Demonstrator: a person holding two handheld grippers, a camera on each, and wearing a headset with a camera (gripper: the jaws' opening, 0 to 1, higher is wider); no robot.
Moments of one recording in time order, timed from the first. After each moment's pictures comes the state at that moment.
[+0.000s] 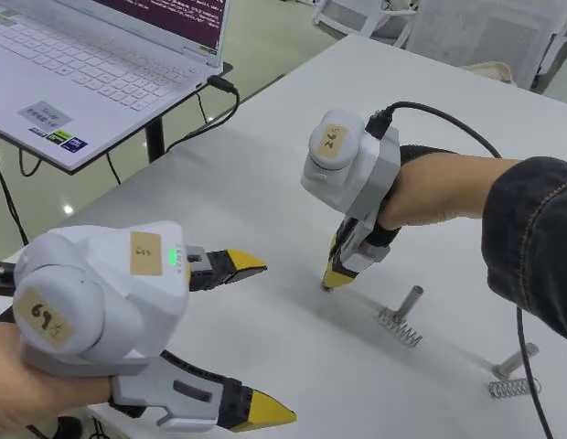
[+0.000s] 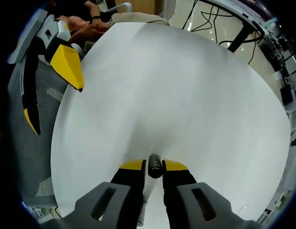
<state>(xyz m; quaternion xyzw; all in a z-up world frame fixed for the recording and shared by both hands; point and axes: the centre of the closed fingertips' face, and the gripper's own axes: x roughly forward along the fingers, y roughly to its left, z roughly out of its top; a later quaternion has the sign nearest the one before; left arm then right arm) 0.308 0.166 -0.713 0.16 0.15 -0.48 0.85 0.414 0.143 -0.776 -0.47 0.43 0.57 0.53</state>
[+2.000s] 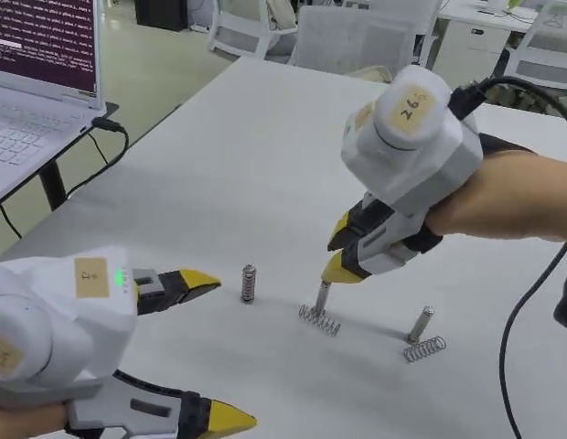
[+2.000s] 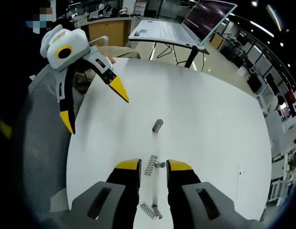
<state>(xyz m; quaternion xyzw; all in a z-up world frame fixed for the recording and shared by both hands) 0.312 0.132 -0.705 0.19 0.15 -0.53 0.81 0.383 0.063 -0.686 -0.38 0.36 0.51 0.69</state>
